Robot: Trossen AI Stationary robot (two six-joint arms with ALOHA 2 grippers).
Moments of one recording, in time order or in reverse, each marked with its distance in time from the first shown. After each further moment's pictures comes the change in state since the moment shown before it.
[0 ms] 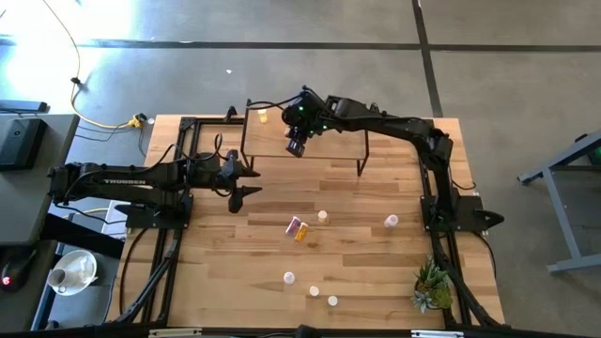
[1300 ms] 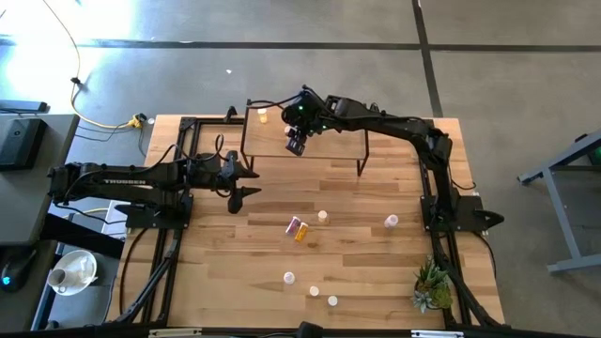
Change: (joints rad) left arm 0.000 0.000 0.000 -0.030 0.000 0.000; right arm -0.007 0.003 0.000 0.011 0.035 -0.019
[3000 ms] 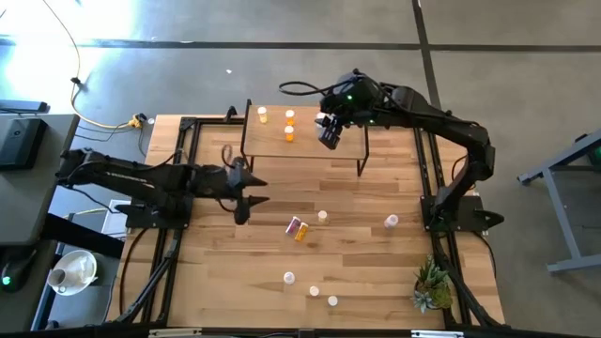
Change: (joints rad) left arm -0.271 0.134 0.235 -0.111 -0.234 -0.145; right arm 0.064 -0.362 0.000 -0.252 0.137 0.064
